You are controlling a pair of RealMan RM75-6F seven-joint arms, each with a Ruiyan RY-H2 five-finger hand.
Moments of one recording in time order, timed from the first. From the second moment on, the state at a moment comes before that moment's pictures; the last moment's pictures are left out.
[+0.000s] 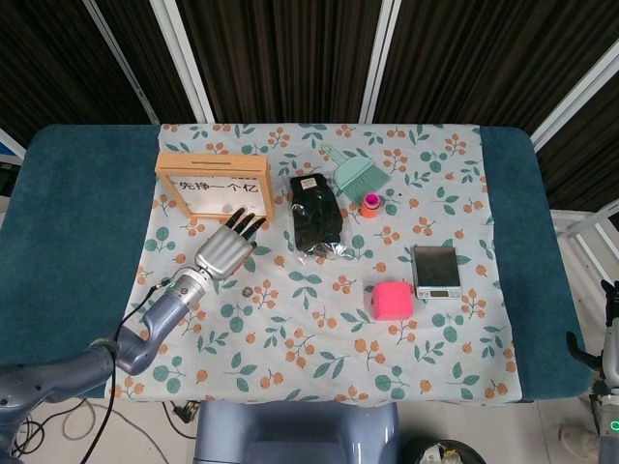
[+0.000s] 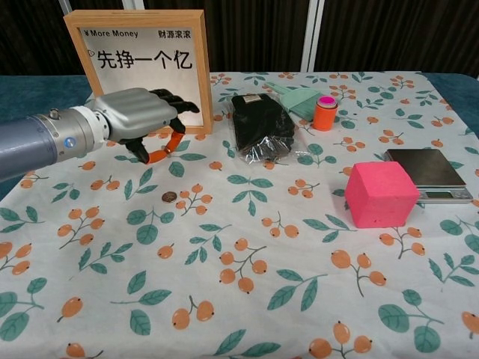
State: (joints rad) left arm -0.90 -1.70 -0.11 -1.03 1.37 0.84 0.31; right arm 0.05 -1.09 0.21 -1.80 -1.03 1.44 -0.17
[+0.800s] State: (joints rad) left arm -1.11 -1.33 -0.45 -1.36 1.01 0.75 0.46; right arm 0.05 -1.09 0.21 -1.81 -1.02 1.44 -0.17
